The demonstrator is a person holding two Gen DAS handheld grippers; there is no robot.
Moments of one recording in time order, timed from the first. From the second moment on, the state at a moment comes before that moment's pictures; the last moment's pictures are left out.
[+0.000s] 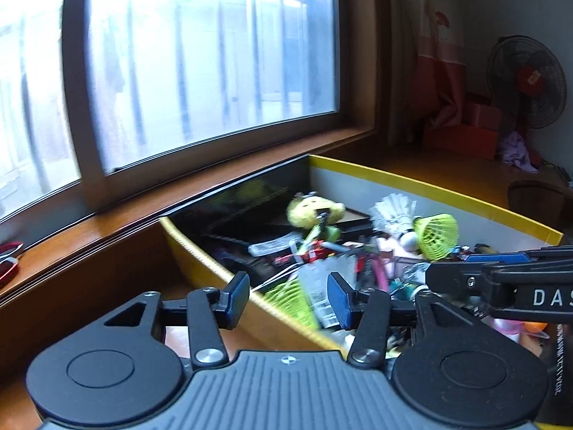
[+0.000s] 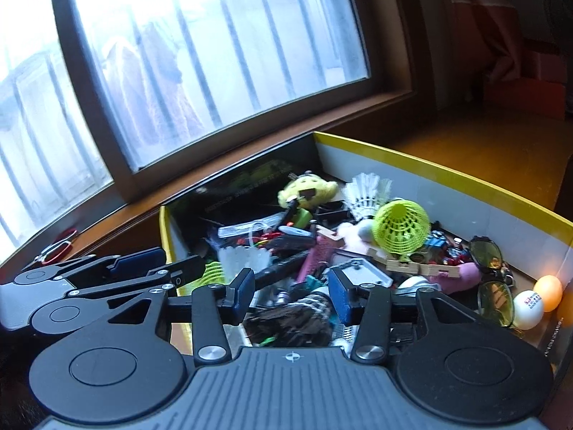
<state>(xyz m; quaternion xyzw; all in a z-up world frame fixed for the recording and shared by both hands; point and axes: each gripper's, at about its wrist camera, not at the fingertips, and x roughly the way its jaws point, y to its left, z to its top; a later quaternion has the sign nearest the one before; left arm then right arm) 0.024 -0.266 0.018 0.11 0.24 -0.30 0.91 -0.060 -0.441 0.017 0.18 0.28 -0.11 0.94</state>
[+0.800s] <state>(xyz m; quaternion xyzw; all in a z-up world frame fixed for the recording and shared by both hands) 0.010 0.032 -0.025 0.04 0.35 -0.02 0.93 0.004 -0.212 -0.004 0.08 0.38 0.15 0.91</state>
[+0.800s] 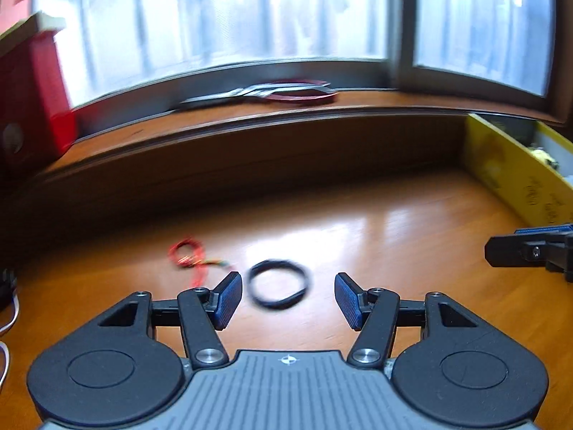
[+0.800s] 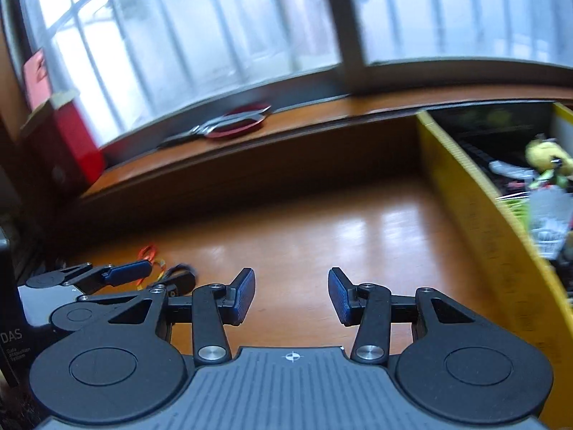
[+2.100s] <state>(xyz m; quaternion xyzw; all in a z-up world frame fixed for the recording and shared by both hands) 0.096 0.124 -0.068 0.01 0.38 -0.02 0.92 0.069 -0.043 -0.067 -0.07 0.44 0.27 0.86</state>
